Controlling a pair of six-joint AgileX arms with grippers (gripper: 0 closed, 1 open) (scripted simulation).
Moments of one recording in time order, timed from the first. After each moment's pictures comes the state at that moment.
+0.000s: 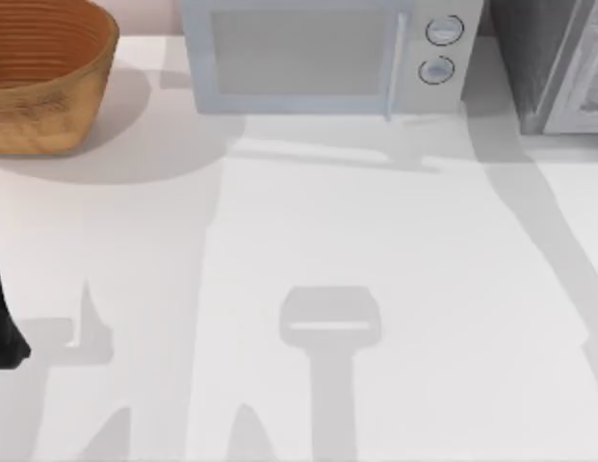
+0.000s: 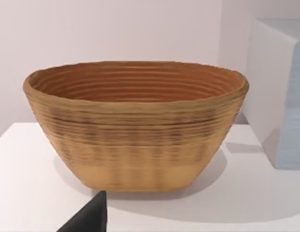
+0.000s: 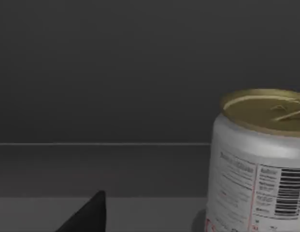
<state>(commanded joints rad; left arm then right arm) 0.00 0.00 0.00 0.00 0.00 0.00 0.29 1.53 1.78 -0.25 0.32 0.01</state>
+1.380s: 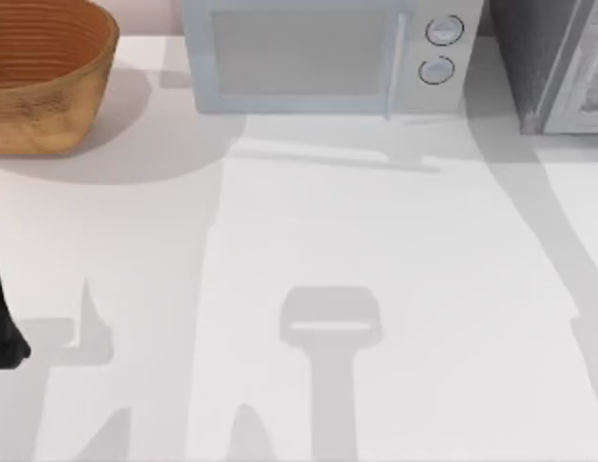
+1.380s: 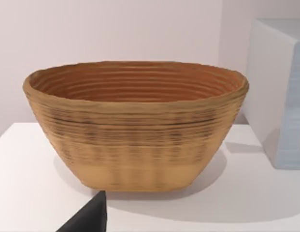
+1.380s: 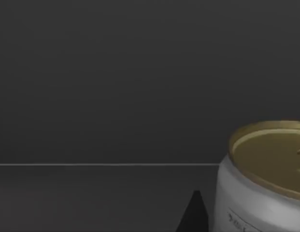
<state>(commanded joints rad) 0.00 0.00 0.00 0.00 0.00 0.00 0.26 1.61 1.86 -0.24 0.29 0.01</state>
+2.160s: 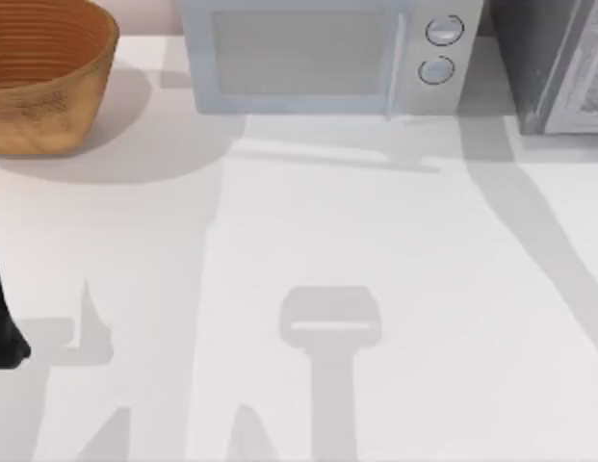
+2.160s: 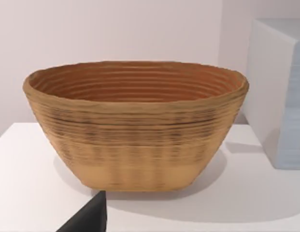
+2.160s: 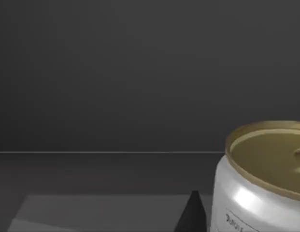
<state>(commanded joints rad) 0.00 0.00 0.00 0.00 0.00 0.00 0.40 1.45 1.87 -0.40 0.41 0.02</state>
